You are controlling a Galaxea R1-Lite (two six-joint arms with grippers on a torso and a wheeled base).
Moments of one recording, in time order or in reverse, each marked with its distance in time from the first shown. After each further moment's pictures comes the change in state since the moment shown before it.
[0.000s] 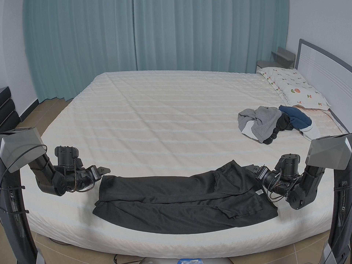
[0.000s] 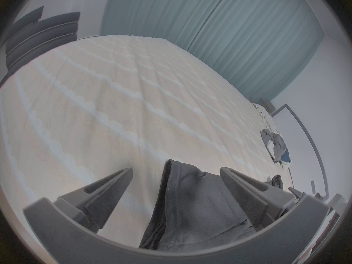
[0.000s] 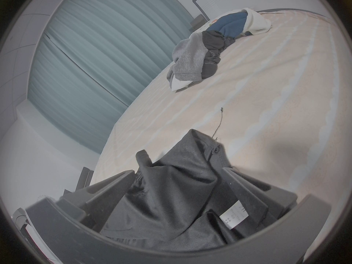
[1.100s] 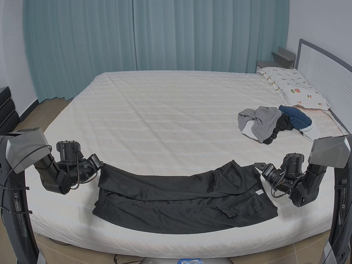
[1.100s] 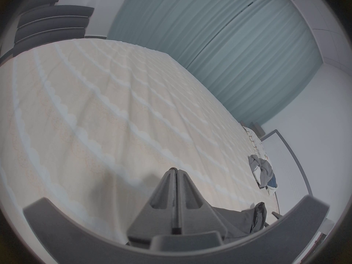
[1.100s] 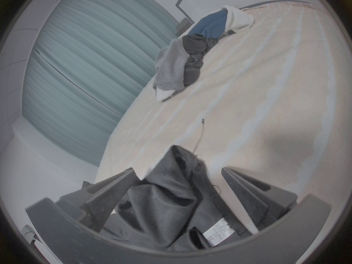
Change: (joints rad) left arm -0.013 0.047 -0.066 -0.160 0.017 -0.182; right arm -0.063 0.030 -0.030 -0.008 0.004 0.067
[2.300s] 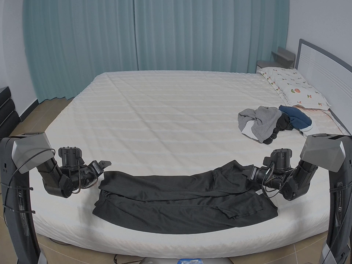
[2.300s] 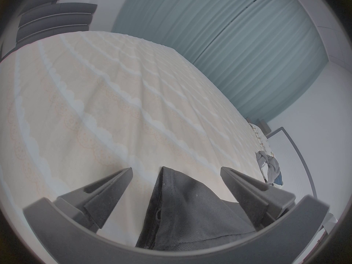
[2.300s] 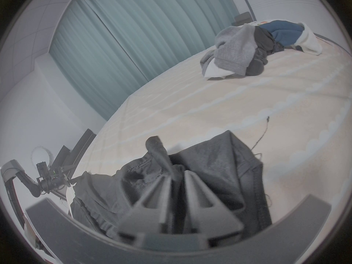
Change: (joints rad) left arm 0.011 0.062 0.002 -0.005 -0.002 0.015; right arm 0.072 0.029 -0.177 0.194 0.148 -0.383
